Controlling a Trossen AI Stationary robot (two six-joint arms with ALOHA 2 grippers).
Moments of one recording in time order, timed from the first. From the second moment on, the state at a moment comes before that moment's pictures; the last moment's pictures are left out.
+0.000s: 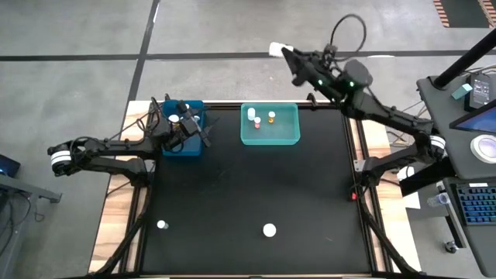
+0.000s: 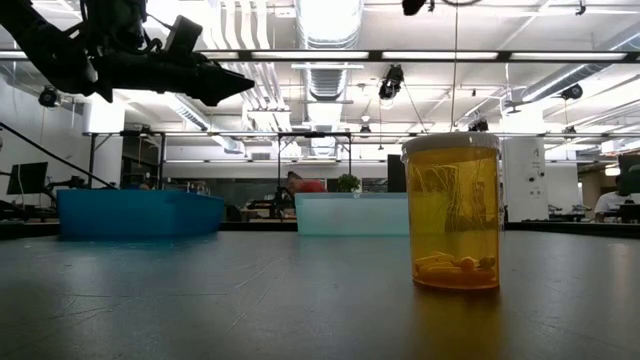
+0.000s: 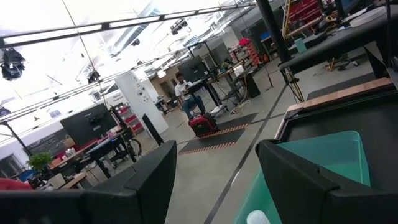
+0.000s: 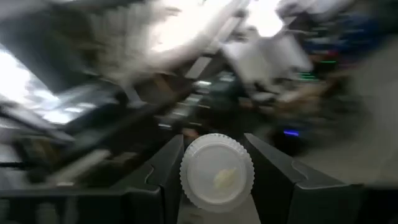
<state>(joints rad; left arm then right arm) 0.43 1.05 0.33 0.92 -0.14 0.55 -0.46 1.34 1.33 0.41 0.10 0.53</state>
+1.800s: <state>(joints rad) 0.45 1.09 0.33 0.94 -0.14 0.56 -0.57 1.84 2.36 -0.97 0.09 0.72</state>
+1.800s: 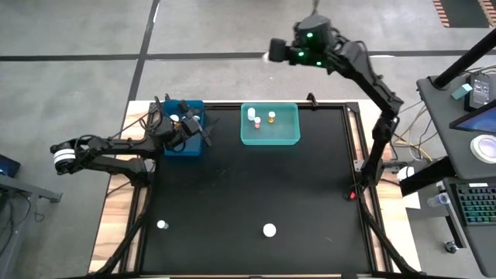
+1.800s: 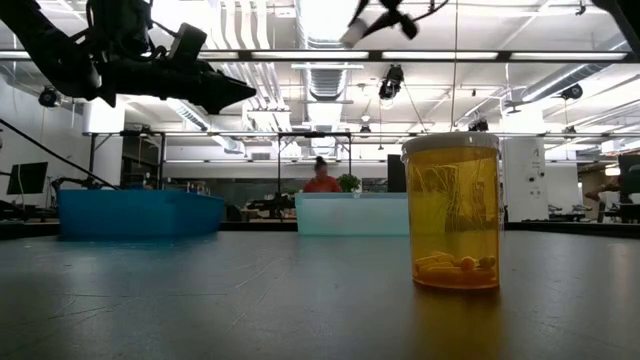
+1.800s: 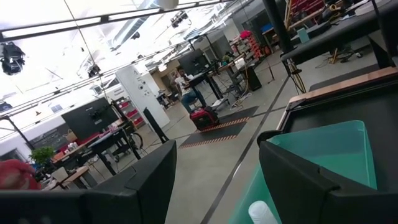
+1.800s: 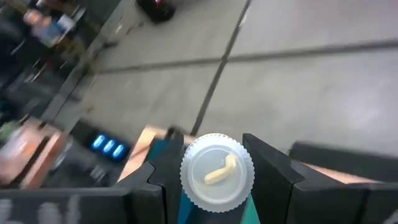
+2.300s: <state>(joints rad) 0.45 1.09 0.33 0.96 -0.14 0.56 -0.73 1.88 2.35 -1.22 0.25 0.85</state>
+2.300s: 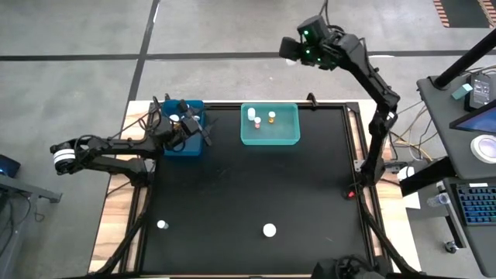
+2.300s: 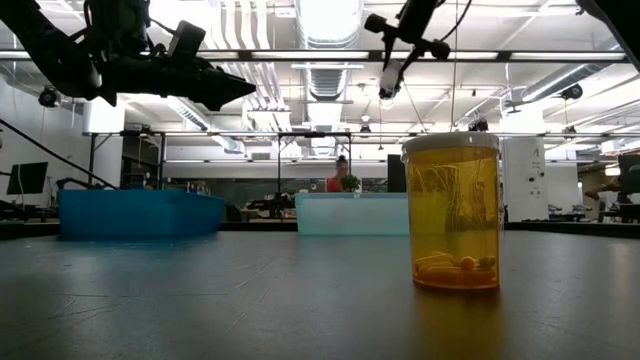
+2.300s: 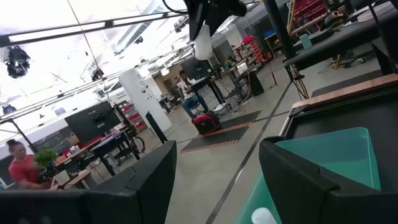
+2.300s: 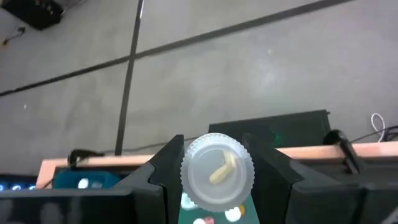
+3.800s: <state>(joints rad) 0.45 1.09 0.33 0.97 -0.14 0.54 -0.37 1.96 2.35 0.15 -1.16 0.38</state>
